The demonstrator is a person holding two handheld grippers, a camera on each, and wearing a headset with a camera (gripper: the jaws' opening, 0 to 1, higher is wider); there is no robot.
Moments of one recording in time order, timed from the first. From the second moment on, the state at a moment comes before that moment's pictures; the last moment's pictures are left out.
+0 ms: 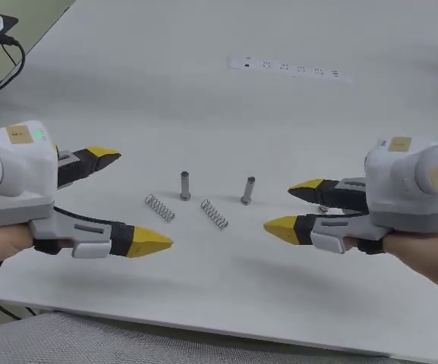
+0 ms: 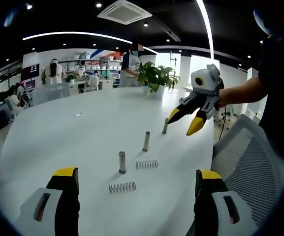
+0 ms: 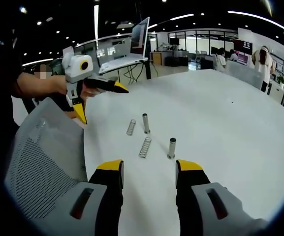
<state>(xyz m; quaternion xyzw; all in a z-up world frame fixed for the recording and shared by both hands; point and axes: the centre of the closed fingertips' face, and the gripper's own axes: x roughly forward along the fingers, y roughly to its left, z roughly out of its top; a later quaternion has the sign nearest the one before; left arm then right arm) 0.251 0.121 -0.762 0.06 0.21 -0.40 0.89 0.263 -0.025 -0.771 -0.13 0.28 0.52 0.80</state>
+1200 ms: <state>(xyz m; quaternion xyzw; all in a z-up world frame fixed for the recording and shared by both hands) 0.253 0.122 -0.762 0.06 0.21 -0.40 0.89 0.275 0.037 -0.829 -0.18 0.33 0.53 0.76</state>
